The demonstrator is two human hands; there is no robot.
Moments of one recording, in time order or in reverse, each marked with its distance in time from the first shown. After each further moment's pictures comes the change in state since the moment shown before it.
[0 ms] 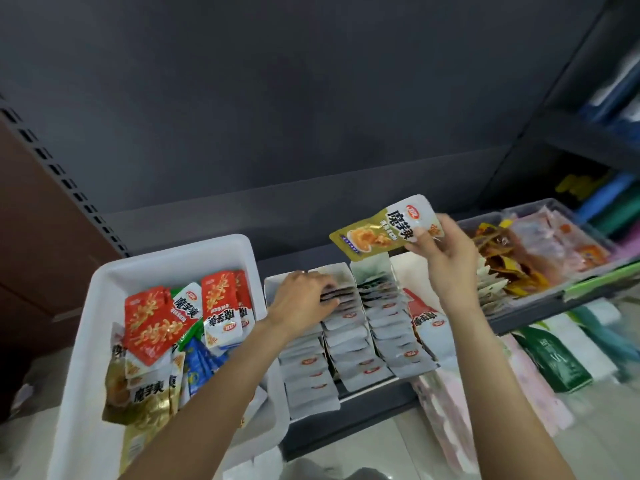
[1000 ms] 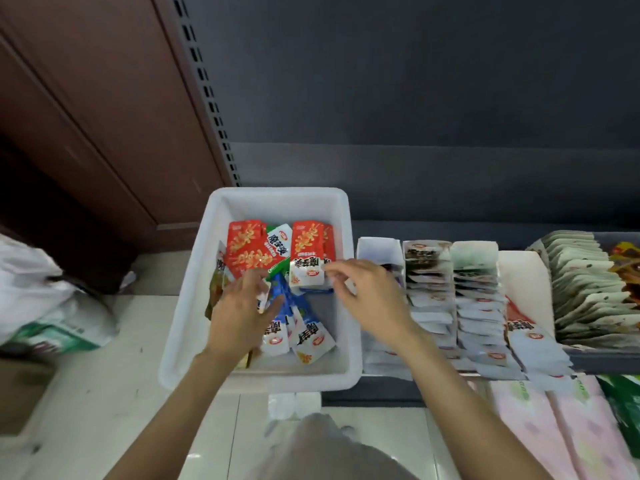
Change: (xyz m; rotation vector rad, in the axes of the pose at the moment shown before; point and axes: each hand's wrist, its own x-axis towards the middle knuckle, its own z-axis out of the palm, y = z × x) left_hand -0.190 -0.113 0.000 -0.108 0.434 -0.514; right_hand -0.107 -0.008 0.161 -0.419 -0.797 -0.367
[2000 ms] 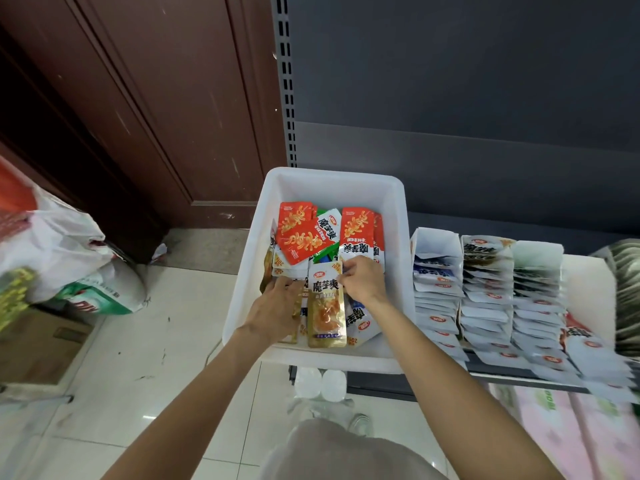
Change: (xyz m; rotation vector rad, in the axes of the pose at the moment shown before) left_hand -0.016 -0.052 0.007 0.236 -0.539 -0.140; right_hand 0.051 0.003 0.118 0.128 -0.183 0.611
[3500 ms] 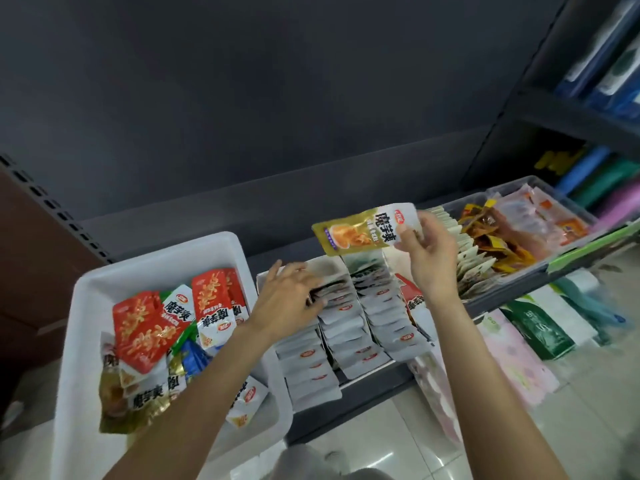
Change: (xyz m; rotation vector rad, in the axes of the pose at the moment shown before) left_hand 0.086 0.229 -0.033 0.142 0.146 0.735; right_hand -0.085 0.121 -0.254 0.521 0.901 -0.166
